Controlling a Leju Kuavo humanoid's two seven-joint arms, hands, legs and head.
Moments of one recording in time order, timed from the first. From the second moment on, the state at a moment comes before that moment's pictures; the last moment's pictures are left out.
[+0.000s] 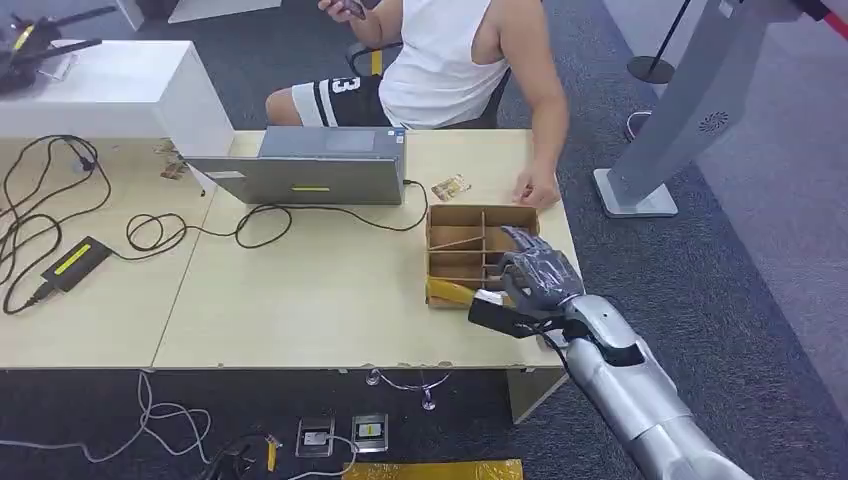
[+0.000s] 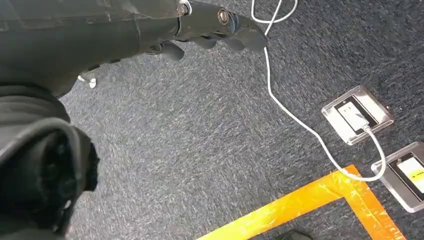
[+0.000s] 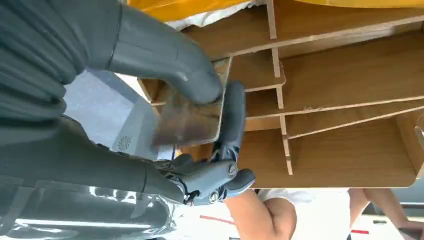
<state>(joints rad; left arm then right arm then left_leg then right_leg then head) -0.30 0.14 -0.50 -0.22 -0.12 0.26 -0.02 -0.56 -0.16 0.47 -0.95 1.07 -0.20 -0.17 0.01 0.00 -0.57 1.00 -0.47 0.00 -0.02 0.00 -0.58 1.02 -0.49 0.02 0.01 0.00</state>
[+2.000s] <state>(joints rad) -0.30 0.13 -0.50 -0.23 -0.16 0.26 -0.02 -0.58 -0.20 0.42 -0.94 1.02 -0.24 -0.17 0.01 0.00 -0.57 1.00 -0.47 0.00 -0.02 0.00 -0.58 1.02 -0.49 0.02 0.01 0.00</state>
